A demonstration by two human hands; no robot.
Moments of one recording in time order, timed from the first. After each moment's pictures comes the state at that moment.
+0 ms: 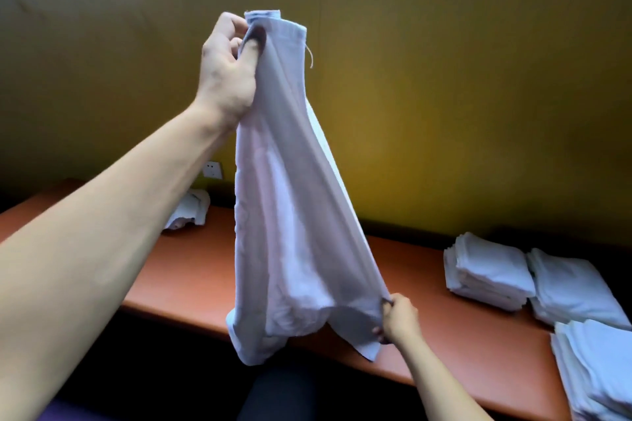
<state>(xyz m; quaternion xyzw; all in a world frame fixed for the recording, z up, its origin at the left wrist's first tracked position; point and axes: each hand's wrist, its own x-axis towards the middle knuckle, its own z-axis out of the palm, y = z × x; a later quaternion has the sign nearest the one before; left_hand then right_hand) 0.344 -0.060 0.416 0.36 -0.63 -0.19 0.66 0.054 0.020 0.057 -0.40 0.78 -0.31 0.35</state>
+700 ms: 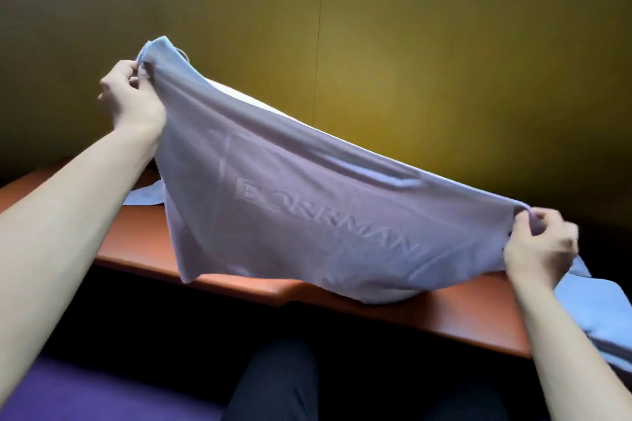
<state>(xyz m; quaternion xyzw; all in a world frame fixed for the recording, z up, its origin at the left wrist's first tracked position) 0.485 -0.015 0.330 0.62 -0.45 -0.02 0.65 -0.055 0.130 0.200 -0.32 0.77 -0.54 -0.07</state>
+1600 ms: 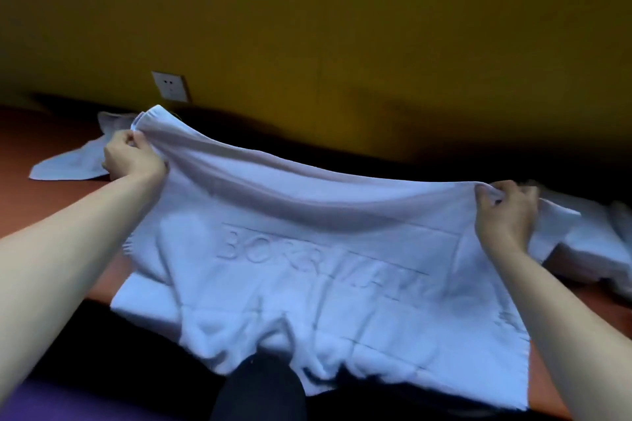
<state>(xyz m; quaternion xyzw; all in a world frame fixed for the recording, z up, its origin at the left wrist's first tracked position) 0.495 -0.247 0.047 0.78 -0.30 -0.15 0.53 -0.051 -0.143 0.032 -0.44 0.81 -0.39 -0.02</state>
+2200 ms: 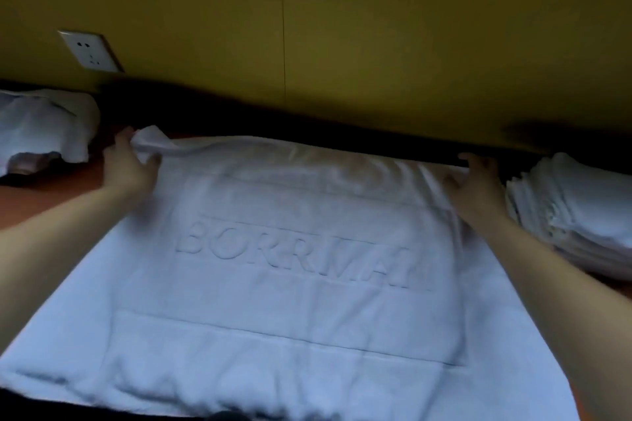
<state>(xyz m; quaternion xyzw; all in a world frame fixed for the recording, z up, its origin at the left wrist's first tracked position) 0.458 -0.322 -0.056 0.77 -0.53 -0.18 0.30 -0.089 -0.240 -0.055 -0.54 0.81 -0.22 0.07</state>
